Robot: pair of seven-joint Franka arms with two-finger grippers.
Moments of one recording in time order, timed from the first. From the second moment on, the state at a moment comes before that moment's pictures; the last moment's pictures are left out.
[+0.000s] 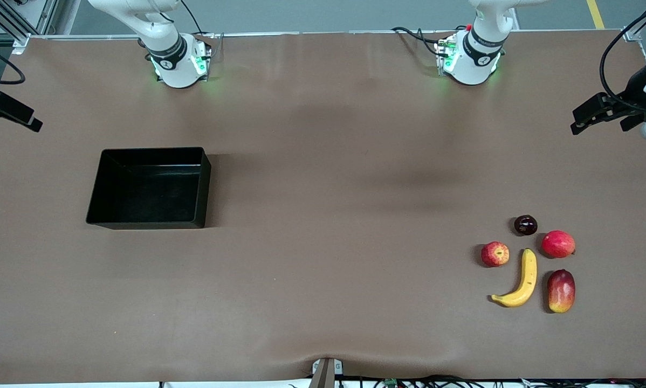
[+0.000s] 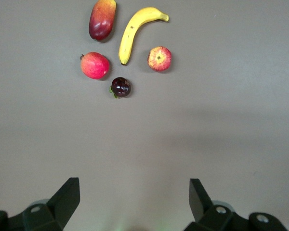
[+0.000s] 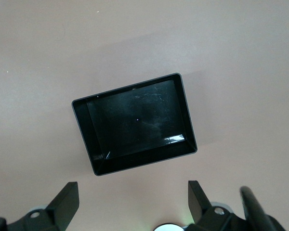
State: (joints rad) left arm 0.10 -0.07 -0.13 -1.63 0.01 1.54 -0.08; right arm -0.01 -0.05 -0.07 -1.54 0.02 1.43 0.15
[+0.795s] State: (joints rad) left arm 0.11 0.10 -0.13 -1.64 0.01 1.69 -0.08; right arm -0.01 -0.04 -0.07 -1.54 0.02 1.46 0.15
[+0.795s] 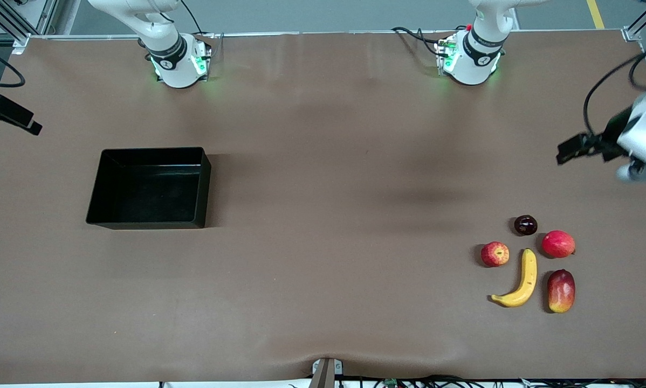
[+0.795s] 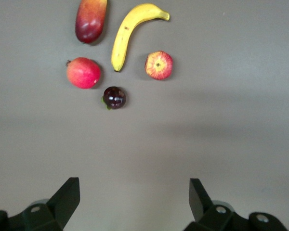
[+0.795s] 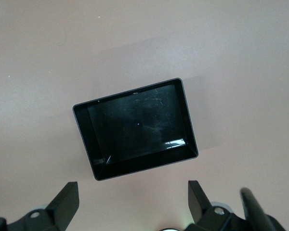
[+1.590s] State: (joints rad) left arm 0.05 0.41 -0.16 -1.68 0.01 2.05 -0.08; right arm -0.01 0.05 -0.07 -1.53 0.02 1.48 0.15
